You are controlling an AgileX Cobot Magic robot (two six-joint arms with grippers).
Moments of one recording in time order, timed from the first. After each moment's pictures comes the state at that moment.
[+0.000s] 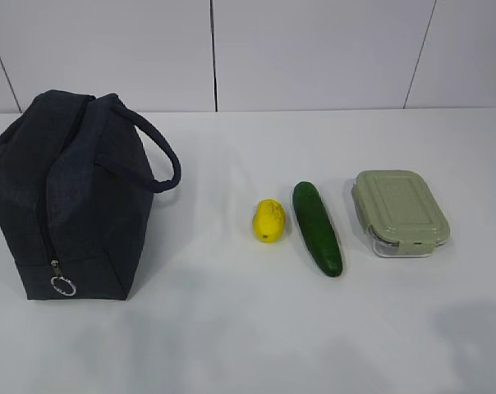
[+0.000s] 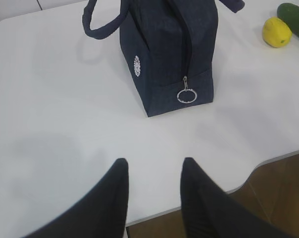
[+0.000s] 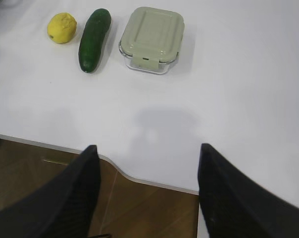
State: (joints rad) left arm -0.02 0.01 -0.51 -0.19 1.12 0.24; right arm -0.09 -0.02 -0.50 0.19 1.17 -0.29
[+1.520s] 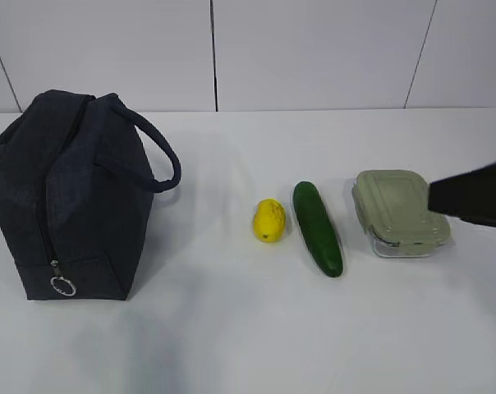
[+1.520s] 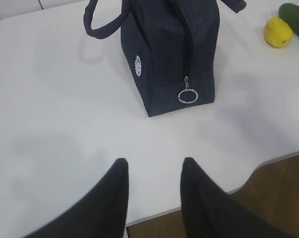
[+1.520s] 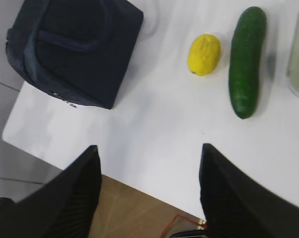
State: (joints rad) left arm -0.02 0.01 -0.51 -0.19 1.12 0.23; right arm -0.09 1.02 -0.64 1.10 0.89 -0.80
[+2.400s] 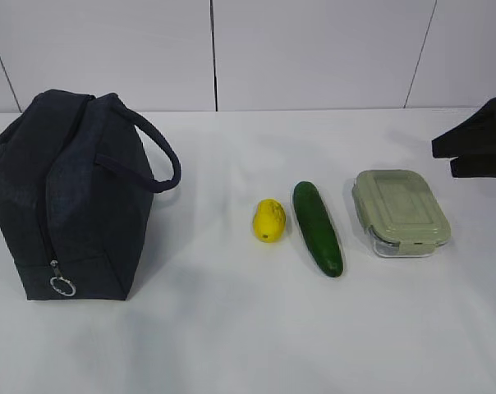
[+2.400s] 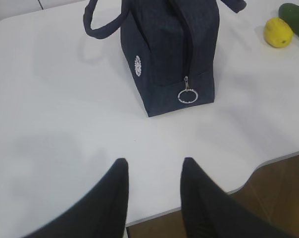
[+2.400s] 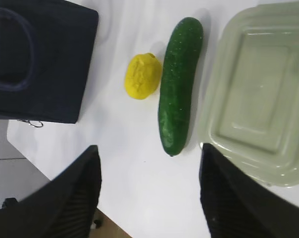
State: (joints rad) left arm -0.02 0.01 -0.51 -0.19 1.12 0.23; right arm -0.36 1.75 -1.16 1.05 1.18 -0.93
